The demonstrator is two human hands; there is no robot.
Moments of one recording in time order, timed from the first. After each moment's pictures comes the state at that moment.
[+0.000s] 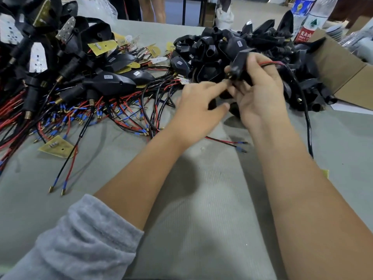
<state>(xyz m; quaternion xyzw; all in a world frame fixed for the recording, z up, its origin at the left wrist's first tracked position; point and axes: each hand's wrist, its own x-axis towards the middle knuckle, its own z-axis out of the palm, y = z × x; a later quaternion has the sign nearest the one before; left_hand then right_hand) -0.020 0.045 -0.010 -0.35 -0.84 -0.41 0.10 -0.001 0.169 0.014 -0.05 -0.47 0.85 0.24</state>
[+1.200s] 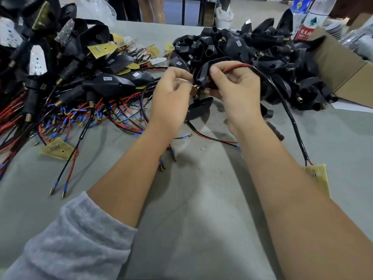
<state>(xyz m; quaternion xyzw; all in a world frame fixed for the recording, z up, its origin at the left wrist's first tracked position) -0.028 0.026 -0.005 -0.12 -0.71 -0.69 0.09 -0.010 0.147 0.001 -0.01 -0.65 0.71 0.26</state>
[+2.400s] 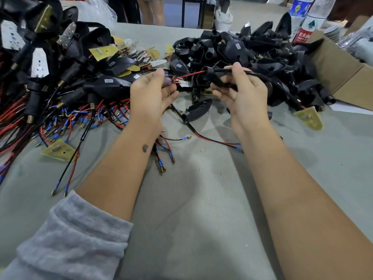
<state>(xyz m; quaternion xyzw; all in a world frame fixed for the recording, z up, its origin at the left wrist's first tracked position) -0.050 0.002 -0.005 0.02 -0.53 -0.84 0.02 -0.008 0.158 0.002 -0.08 -0.54 0.80 0.24</state>
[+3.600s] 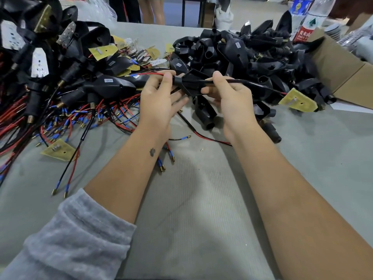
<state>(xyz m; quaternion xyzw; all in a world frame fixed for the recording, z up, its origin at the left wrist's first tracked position) -0.042 0.016 -0.015 -0.04 -0.51 -0.86 -0.01 -0.009 0.143 -0.007 -0.10 -0.66 0.72 0.20</state>
